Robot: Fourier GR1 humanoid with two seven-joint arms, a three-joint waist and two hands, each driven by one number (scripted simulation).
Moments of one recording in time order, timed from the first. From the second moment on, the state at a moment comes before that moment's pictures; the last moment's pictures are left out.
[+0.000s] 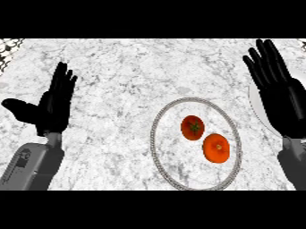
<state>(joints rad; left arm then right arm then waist) -0.30 0.25 -0.09 -1.33 0.37 0.29 -0.08 -0.31 -0.42 0.18 -1.68 -0.48 -0.15 -0.04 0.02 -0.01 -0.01</state>
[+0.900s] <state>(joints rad) -0.38 0.41 -0.32 -1.47 0.21 0.03 -0.10 -0.73 -0.59 0.66 -1.26 -0.15 0.45 0.26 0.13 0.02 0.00</state>
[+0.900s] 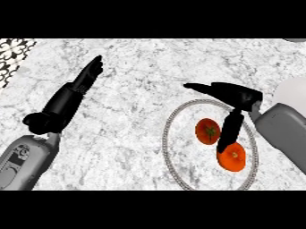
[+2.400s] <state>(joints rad) -0.21 0.44 -0.21 -1.60 0.16 -0.01 -0.07 -1.26 -0.25 0.61 -0.44 0.02 0.96 0.40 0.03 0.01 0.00</state>
